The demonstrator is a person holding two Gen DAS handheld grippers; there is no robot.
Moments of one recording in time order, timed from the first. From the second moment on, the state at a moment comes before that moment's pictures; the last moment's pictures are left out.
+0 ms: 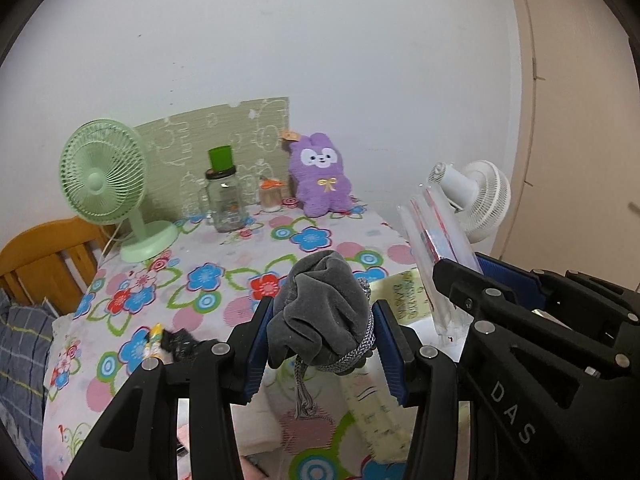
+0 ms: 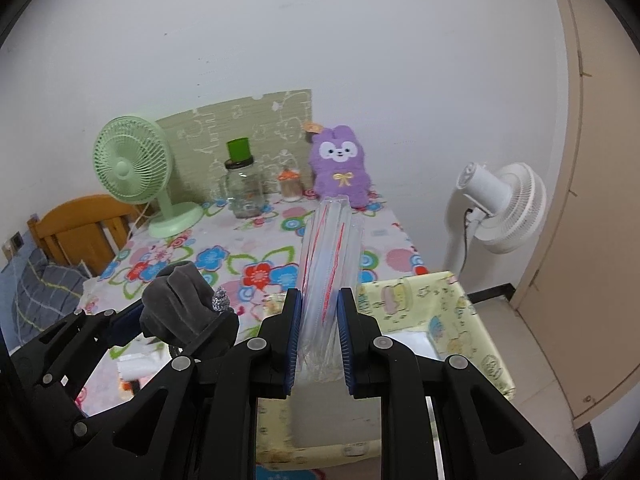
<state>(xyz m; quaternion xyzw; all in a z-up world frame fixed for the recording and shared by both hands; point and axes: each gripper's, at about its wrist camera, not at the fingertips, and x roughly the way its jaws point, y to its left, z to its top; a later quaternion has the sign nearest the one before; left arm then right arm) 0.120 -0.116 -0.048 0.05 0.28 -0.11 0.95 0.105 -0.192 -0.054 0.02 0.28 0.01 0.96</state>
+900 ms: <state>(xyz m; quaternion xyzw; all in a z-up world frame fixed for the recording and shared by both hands) 0.146 -0.187 -0.072 0.08 0.31 -0.18 0.93 0.121 -0.258 -0.076 0.04 0.30 -0.04 0.95</state>
